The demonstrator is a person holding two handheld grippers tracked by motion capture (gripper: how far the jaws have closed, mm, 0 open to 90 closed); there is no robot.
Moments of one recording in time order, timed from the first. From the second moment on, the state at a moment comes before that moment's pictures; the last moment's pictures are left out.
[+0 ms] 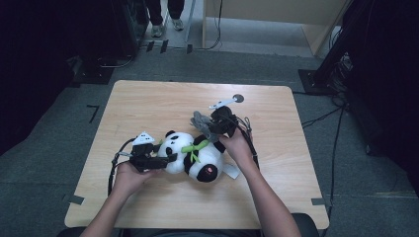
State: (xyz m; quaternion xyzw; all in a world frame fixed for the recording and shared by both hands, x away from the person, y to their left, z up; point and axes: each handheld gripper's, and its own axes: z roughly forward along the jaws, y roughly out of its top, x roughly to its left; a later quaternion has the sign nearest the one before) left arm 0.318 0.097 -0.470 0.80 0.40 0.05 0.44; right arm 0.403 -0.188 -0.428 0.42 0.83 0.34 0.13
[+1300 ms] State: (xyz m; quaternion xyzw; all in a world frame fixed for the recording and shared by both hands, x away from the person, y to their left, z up) left arm 0.328 0.104 -0.475 0.79 0.41 0.04 0.46; right arm 0.332 -0.258 -0.421 0.43 0.77 0.45 0.15
